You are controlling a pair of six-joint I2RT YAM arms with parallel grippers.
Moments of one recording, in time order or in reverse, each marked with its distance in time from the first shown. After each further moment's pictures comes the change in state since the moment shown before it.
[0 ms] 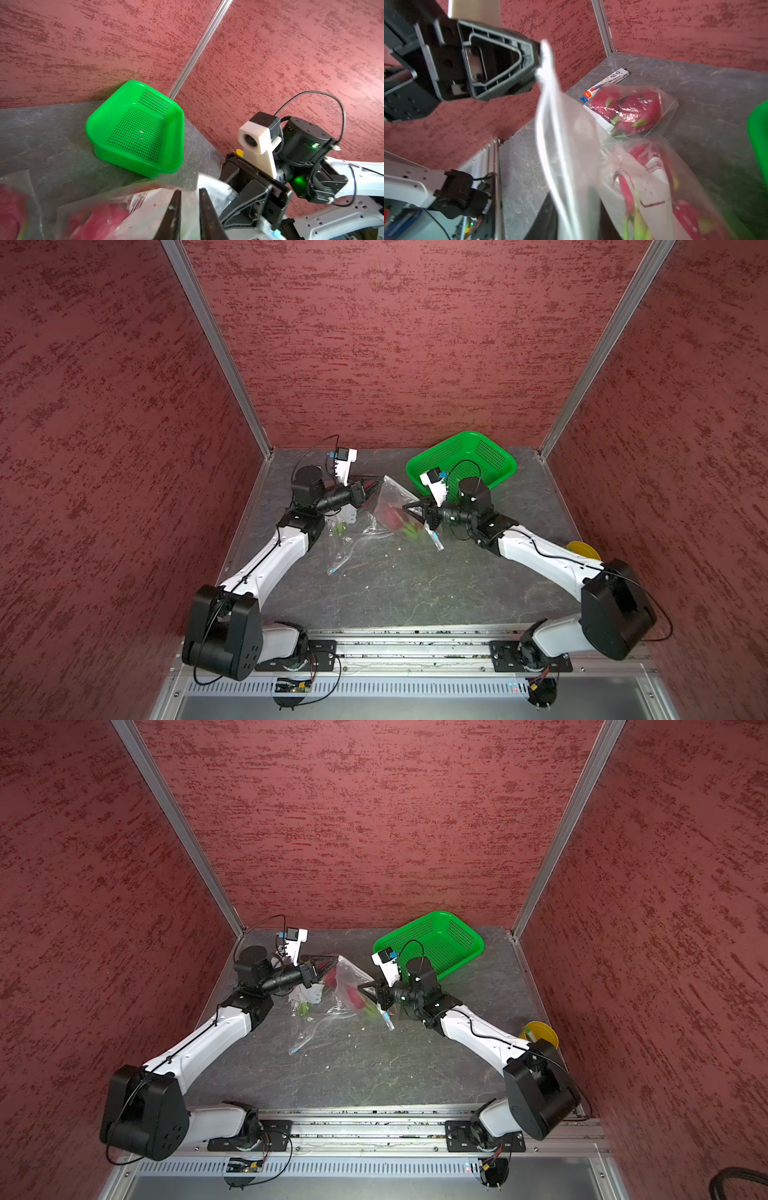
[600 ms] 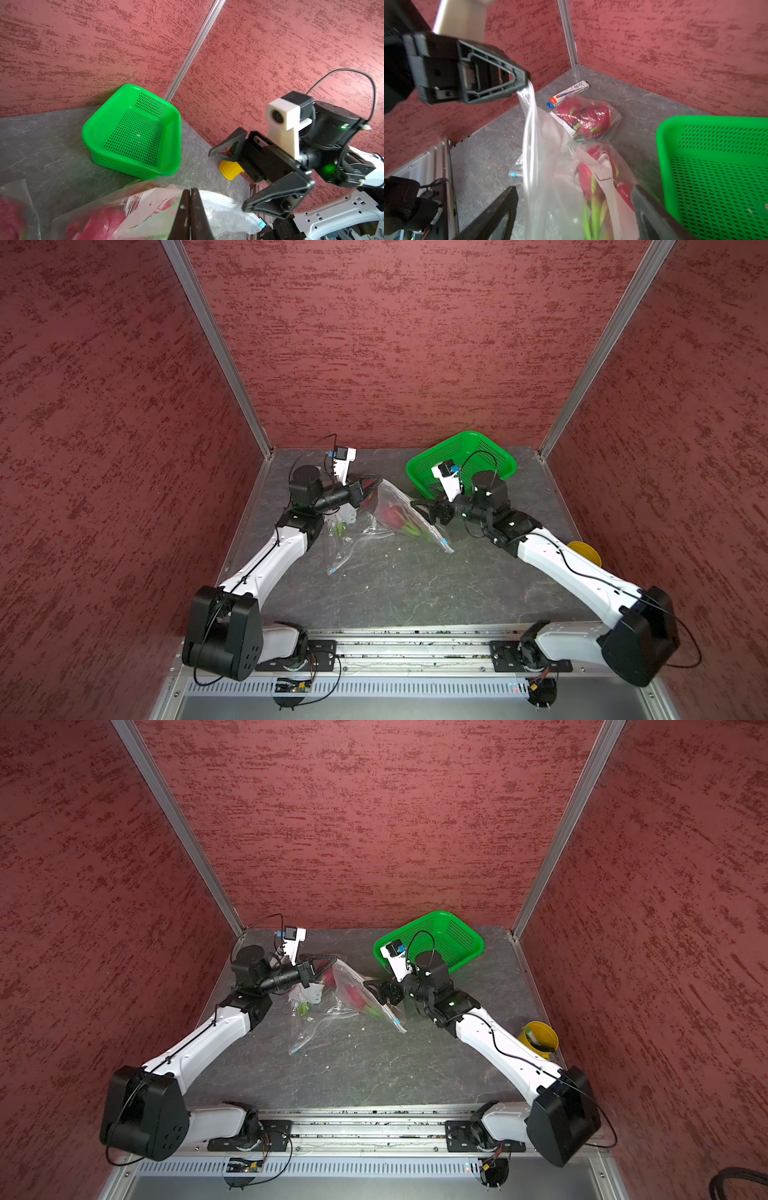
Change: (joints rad) left arm 0.010 -0.009 -0.003 0.039 0.069 0.026; right arm -0.003 -0.111 0.090 -0.290 0.194 -0.225
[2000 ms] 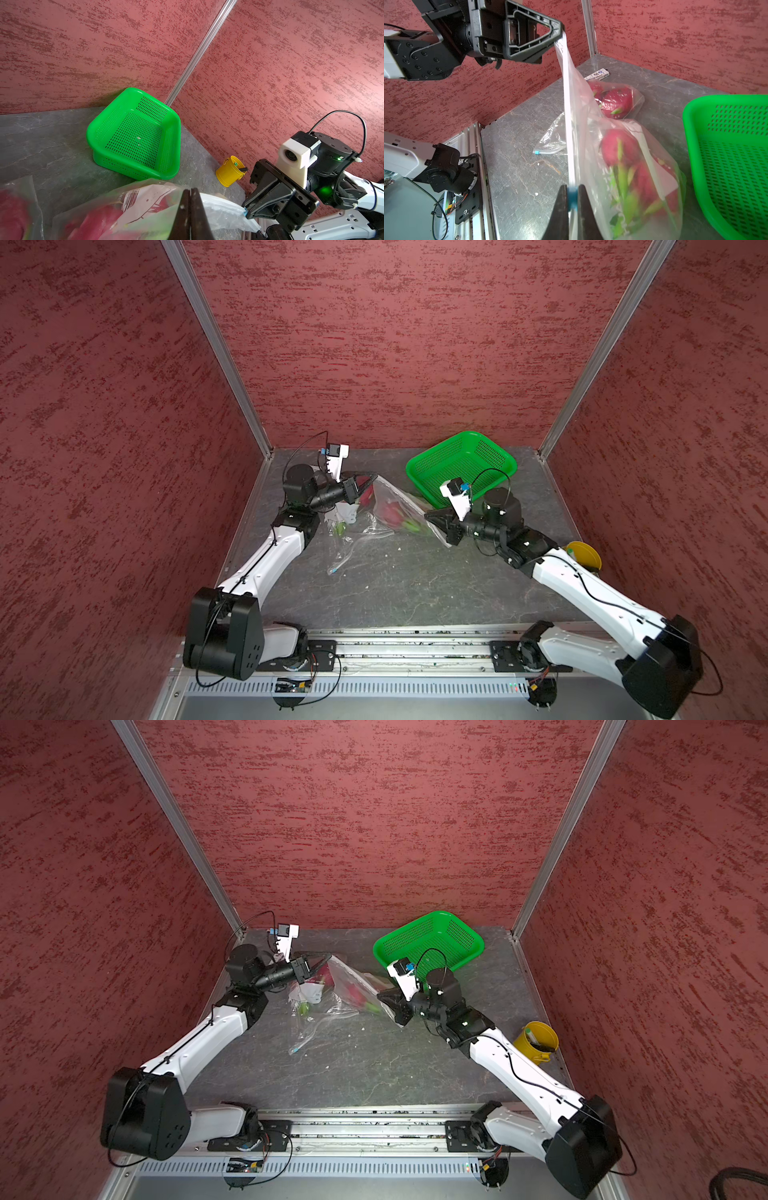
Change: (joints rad) left arm 0.050 0.006 0.008 0.028 0.014 -0.083; right arm 0.006 -0.234 -0.179 -0.057 -0.055 0.029
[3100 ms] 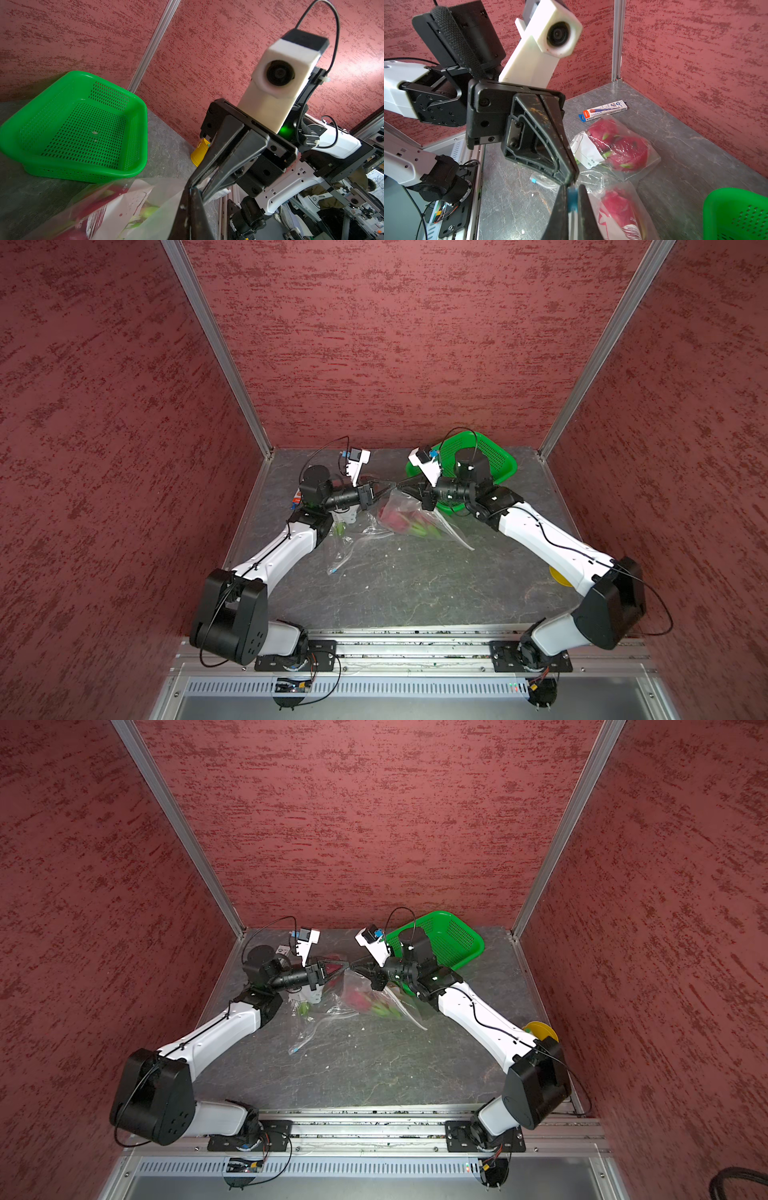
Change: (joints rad) left arm -0.114 0.079 0.008 0.135 0.122 -0.045; right arm 0.003 0.395 0.442 -0.002 -0.165 -0.159
